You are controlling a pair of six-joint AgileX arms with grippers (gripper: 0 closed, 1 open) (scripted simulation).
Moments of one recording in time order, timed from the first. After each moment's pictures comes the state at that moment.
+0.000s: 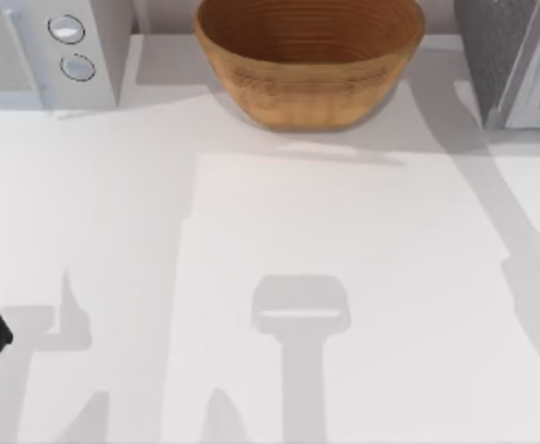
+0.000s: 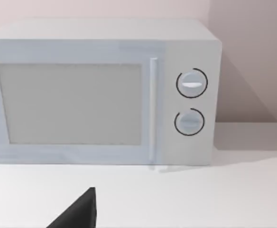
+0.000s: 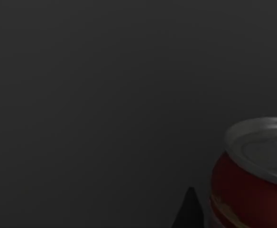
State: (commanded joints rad) left arm 0.00 0.00 0.00 0.00 0.00 0.00; right arm 0.27 1.89 2.20 -0.30 0.31 0.01
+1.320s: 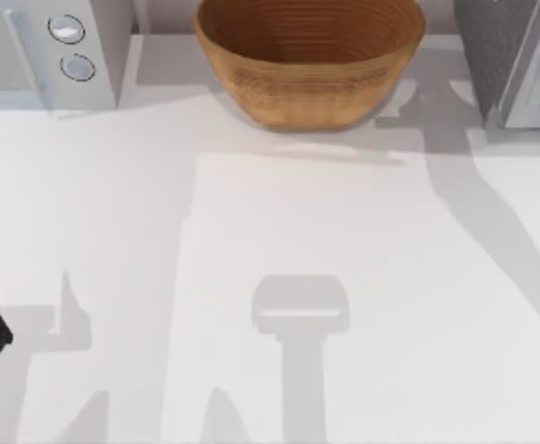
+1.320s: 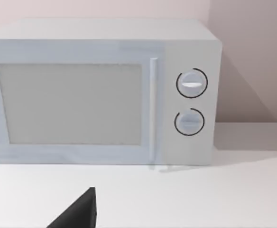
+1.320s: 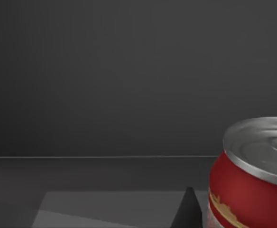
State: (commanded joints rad) left arm 0.00 0.00 0.00 0.00 0.00 0.00; right arm 0.50 1.41 1.98 -0.56 0.53 0.01
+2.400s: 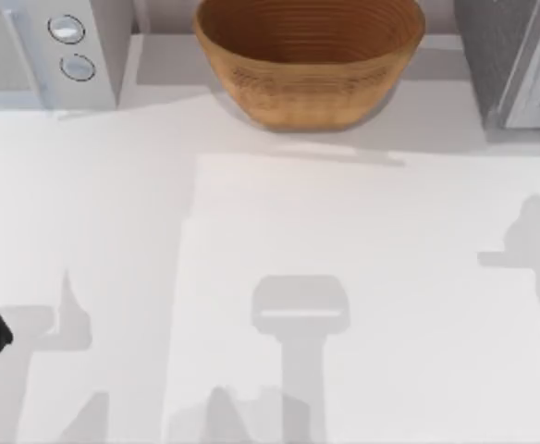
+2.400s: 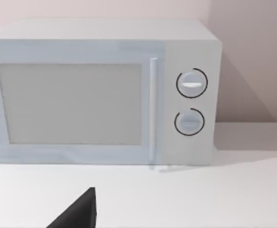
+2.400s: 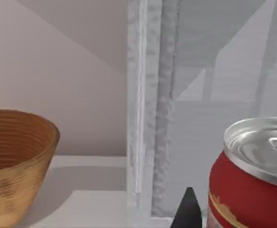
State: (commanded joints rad) left arm 0.00 0.00 0.00 0.00 0.00 0.00; right arm 0.19 0.55 0.67 -0.23 0.21 0.01
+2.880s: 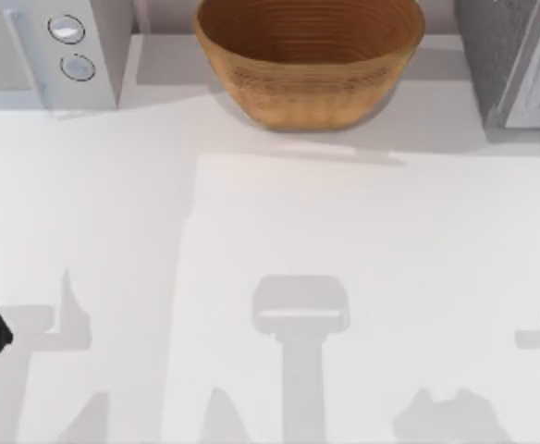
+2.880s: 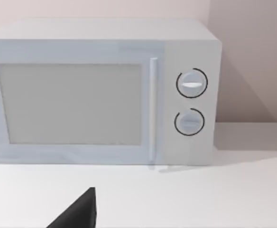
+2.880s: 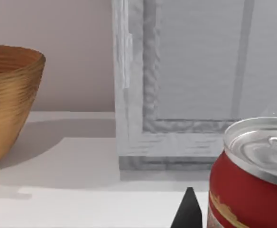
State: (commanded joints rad) left arm 0.00 0.00 0.00 0.00 0.00 0.00; right arm 0.02 0.05 0.05 -0.03 0.02 0.00
